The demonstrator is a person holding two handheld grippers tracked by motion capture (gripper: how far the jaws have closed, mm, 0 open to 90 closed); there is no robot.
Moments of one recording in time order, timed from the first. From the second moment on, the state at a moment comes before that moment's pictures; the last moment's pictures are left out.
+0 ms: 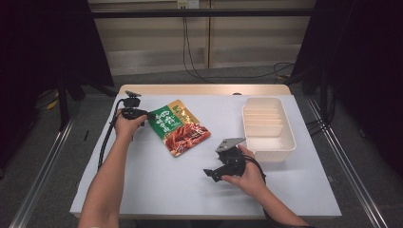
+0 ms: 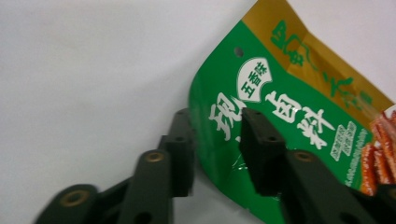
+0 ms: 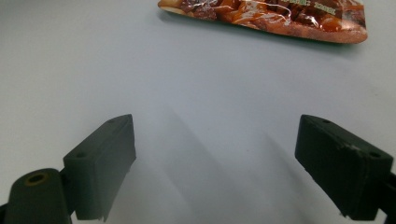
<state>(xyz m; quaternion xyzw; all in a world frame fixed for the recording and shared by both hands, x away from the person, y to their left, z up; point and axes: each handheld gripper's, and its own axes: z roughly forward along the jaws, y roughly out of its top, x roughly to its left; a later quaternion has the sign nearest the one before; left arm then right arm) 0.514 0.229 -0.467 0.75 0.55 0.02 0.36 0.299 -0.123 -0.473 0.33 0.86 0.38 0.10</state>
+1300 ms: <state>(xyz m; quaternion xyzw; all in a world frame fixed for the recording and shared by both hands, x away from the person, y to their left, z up) 0.455 0.198 -0.334 0.83 0.39 0.05 0.38 0.316 -0.111 -0.441 0.30 0.88 0.36 0.08</state>
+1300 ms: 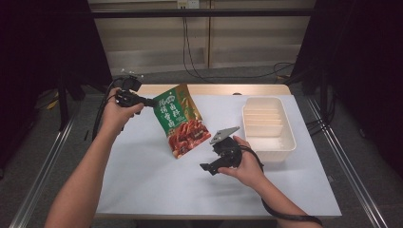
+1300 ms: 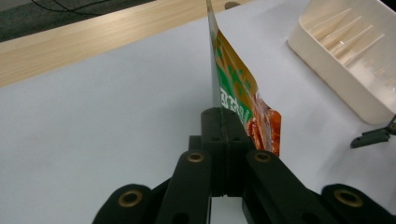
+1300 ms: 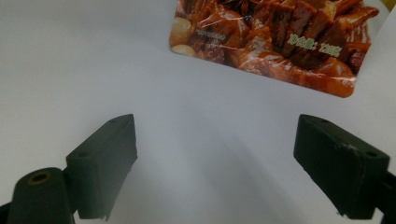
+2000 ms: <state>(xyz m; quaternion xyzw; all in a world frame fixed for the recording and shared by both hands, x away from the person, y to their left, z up) 0.419 0.173 -0.307 0.85 0.33 0.05 0.41 0.356 -0.122 -0.390 0.27 0.90 0.32 0.11</state>
